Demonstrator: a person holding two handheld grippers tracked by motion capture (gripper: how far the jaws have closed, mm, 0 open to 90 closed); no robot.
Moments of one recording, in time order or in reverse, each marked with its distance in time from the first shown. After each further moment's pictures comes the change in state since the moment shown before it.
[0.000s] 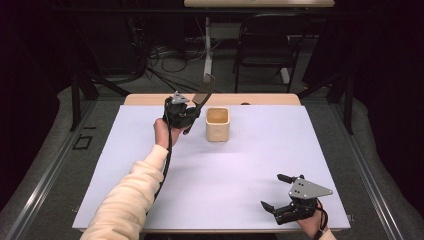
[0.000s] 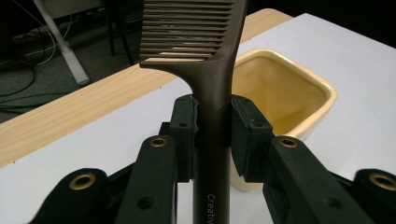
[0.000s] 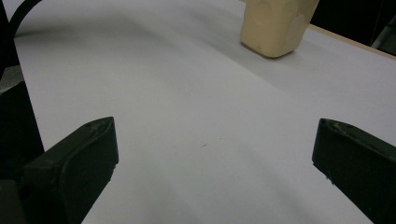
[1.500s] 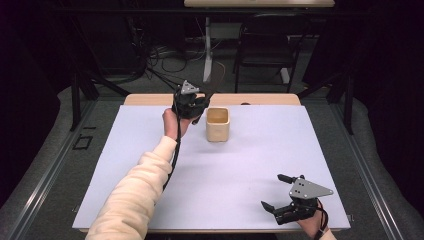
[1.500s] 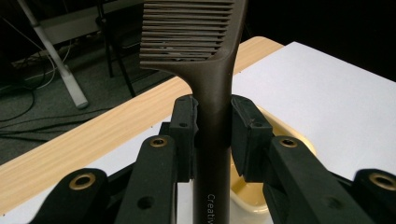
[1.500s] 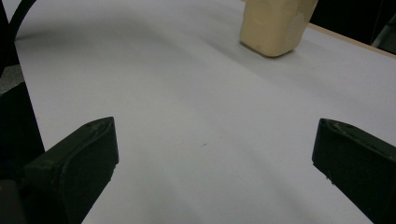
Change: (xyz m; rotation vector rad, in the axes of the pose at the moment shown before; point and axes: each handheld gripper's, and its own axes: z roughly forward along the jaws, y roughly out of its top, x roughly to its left) left arm -0.014 0.037 0.009 -0.065 -0.008 0.033; right arm 0.000 -0.001 0.000 0.000 0.000 0.011
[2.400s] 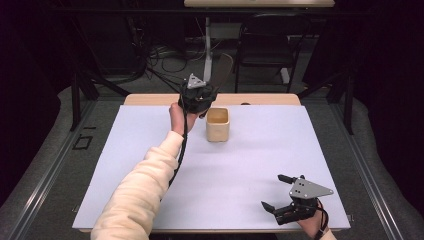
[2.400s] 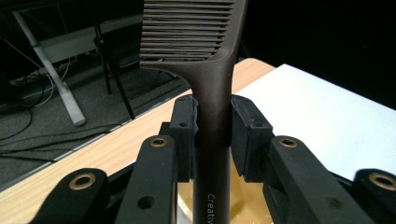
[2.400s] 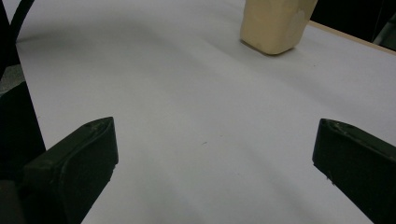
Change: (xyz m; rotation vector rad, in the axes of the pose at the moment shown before) left arm -0.014 0.023 0.004 -0.061 -0.009 0.010; right arm -0.001 -0.001 0.000 0.004 0.004 0.003
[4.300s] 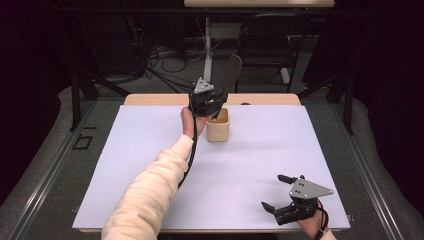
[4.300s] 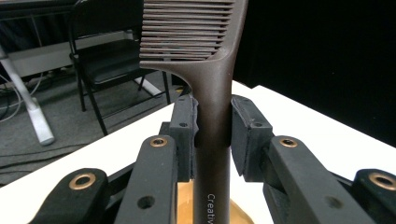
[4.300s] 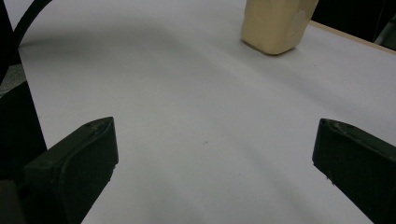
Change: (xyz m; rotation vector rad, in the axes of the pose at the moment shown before) left arm -0.015 -0.011 0.025 -0.090 -0.083 -0.046; right arm 0.000 0.000 0.000 -0.001 0.002 0.002
